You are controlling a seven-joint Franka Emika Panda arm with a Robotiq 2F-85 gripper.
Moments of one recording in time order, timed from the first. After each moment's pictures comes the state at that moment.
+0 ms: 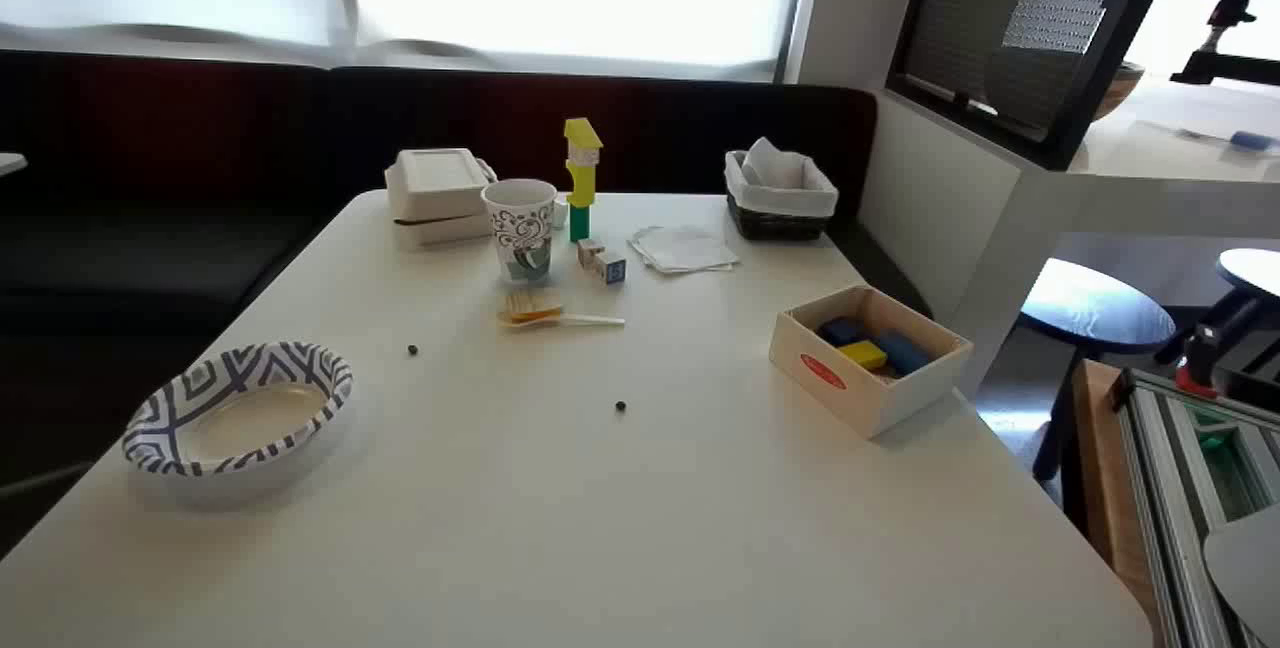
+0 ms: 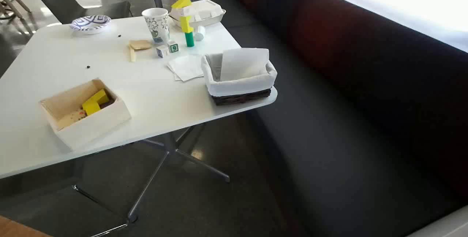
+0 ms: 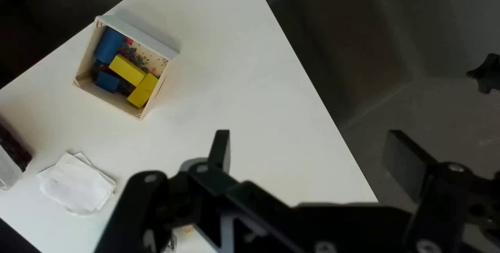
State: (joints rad) arm 0.19 -0.85 0.24 -2.49 0.17 1.67 0.22
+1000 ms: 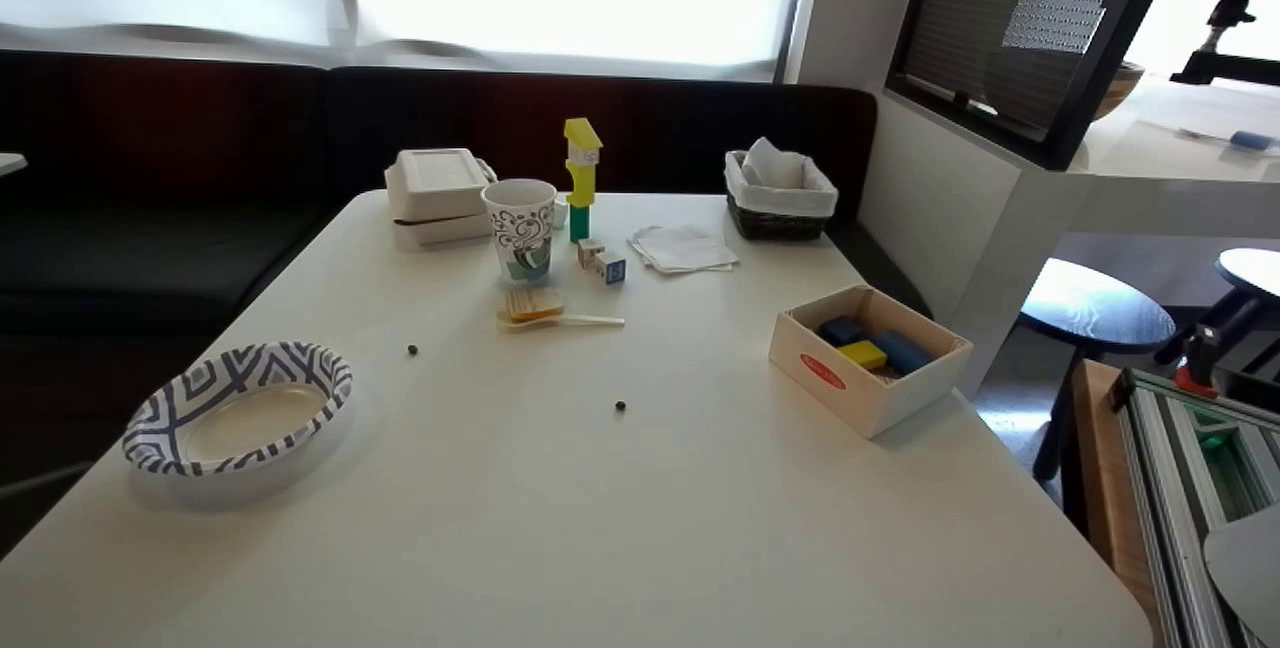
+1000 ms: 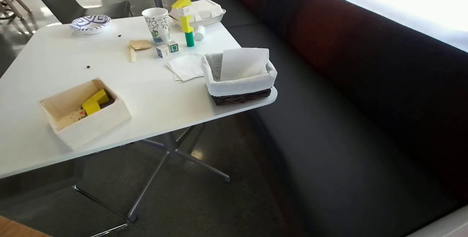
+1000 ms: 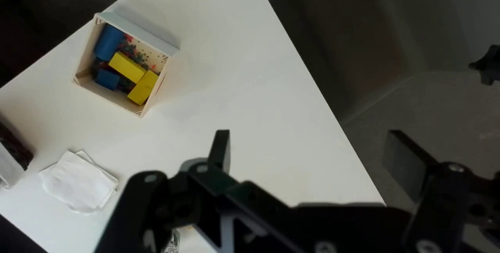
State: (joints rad) arm 0.18 -0.85 0.23 -2.49 0.17 1.69 0.22
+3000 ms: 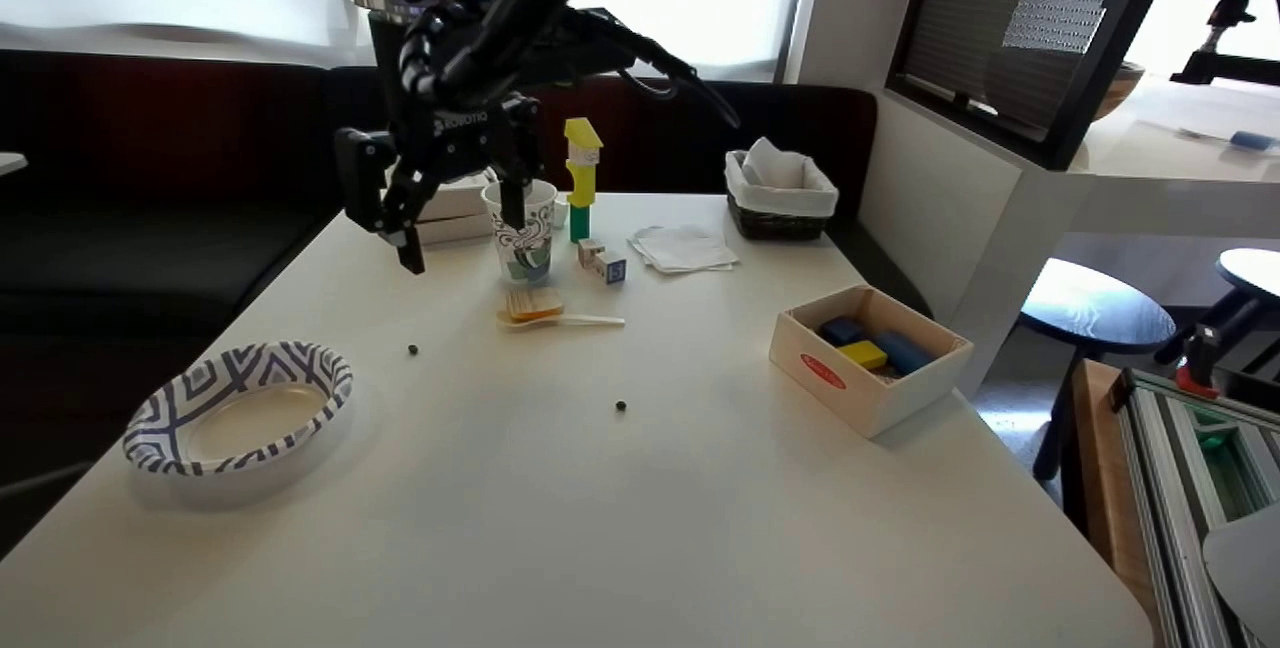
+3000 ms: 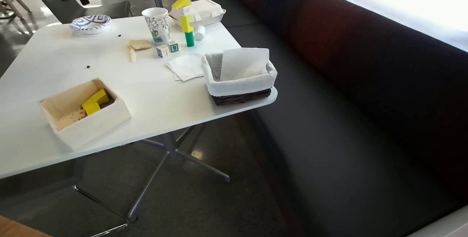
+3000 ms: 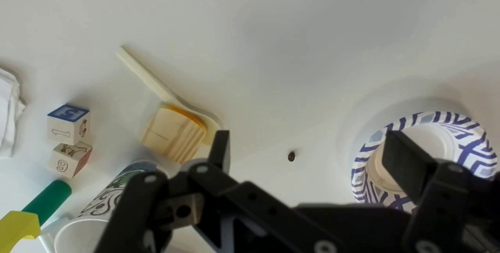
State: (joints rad) arm 0.16 0.35 0.12 -1.95 -0.16 2.35 0.47
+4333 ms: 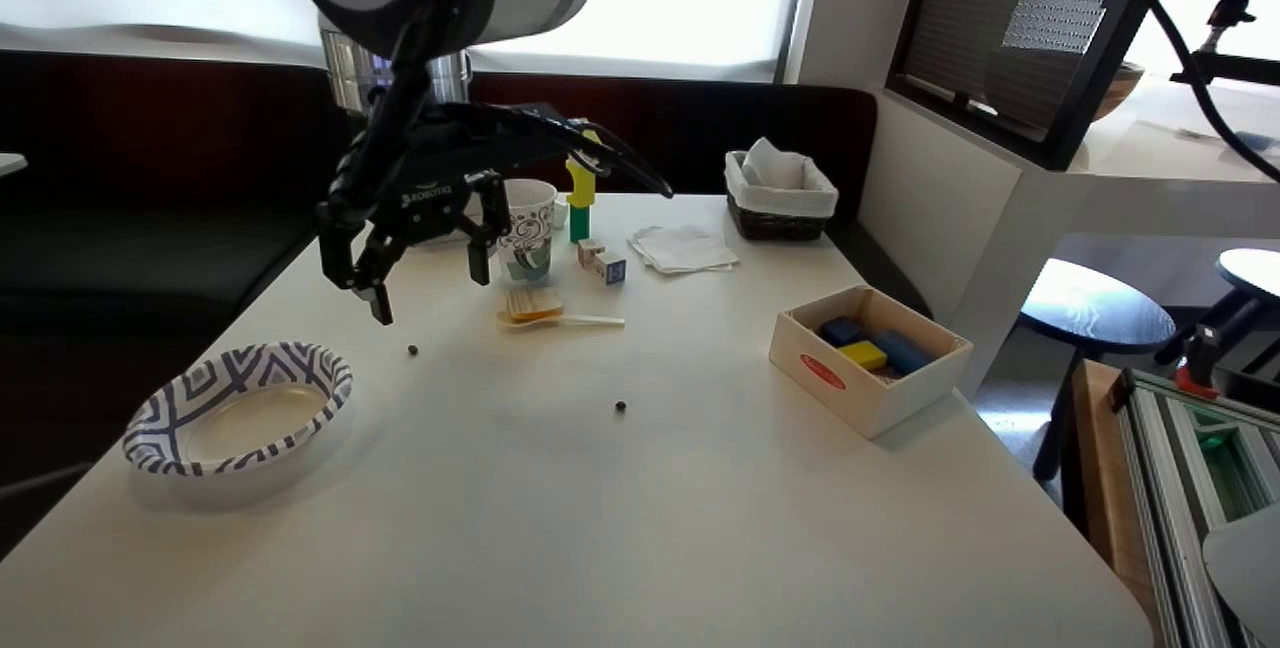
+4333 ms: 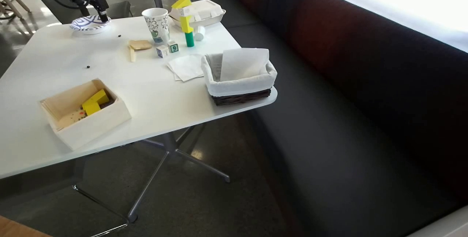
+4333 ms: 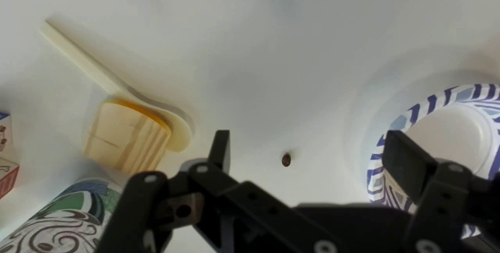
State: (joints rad) arm 0.17 0.60 0.08 -1.72 -0.06 2.35 0.40
